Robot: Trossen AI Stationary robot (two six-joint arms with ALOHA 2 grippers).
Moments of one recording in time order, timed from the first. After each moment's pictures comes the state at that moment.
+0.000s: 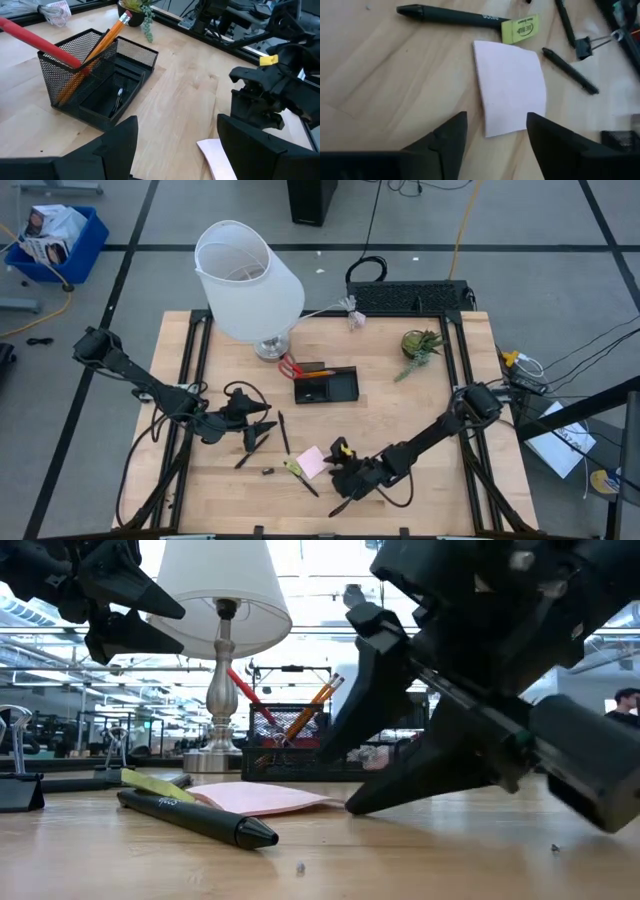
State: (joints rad) left arm -0.56 1.04 0.41 0.14 -0.71 -0.68; right arm 0.55 2.05 1.10 0.09 0.53 -0.32
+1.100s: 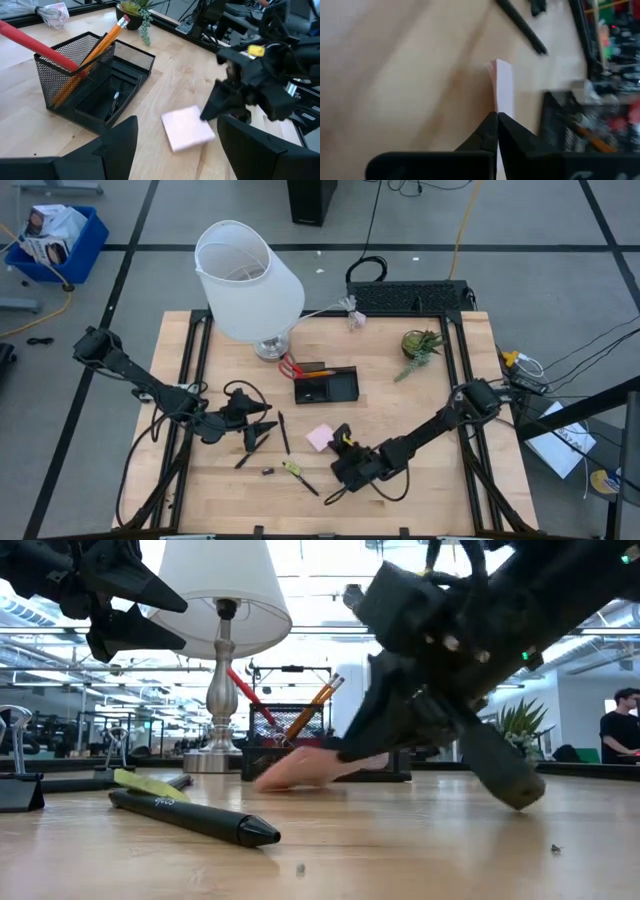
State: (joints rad) left arm -0.55 1.04 0.41 0.17 -0.71 -0.68; right arm 0.52 2.02 1.10 -0.02 0.76 -0.42
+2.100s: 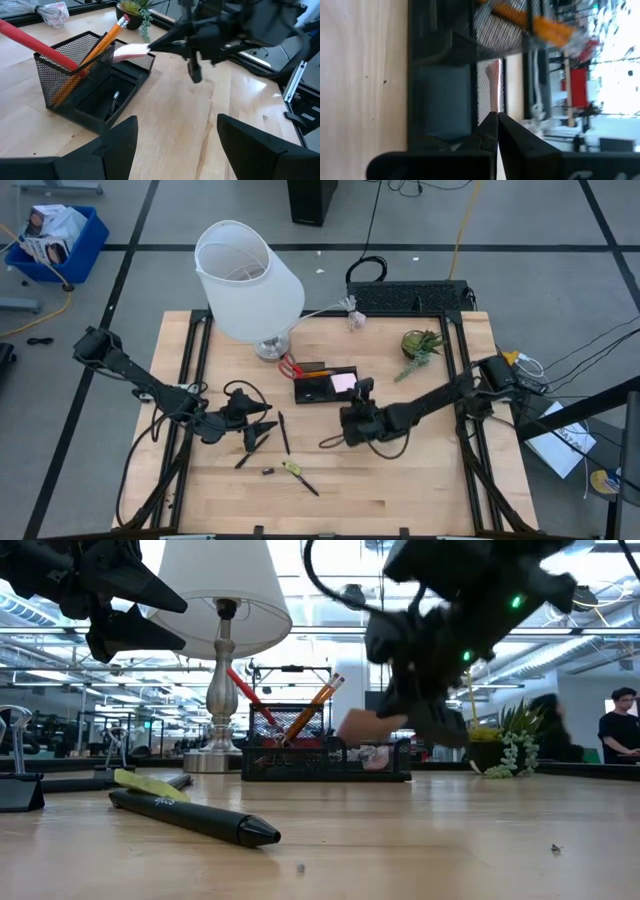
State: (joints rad) left arm -0.56 1.04 0.41 0.17 -0.71 -0.69; right arm 0.29 1.81 0.96 -0.26 1.02 -0.24
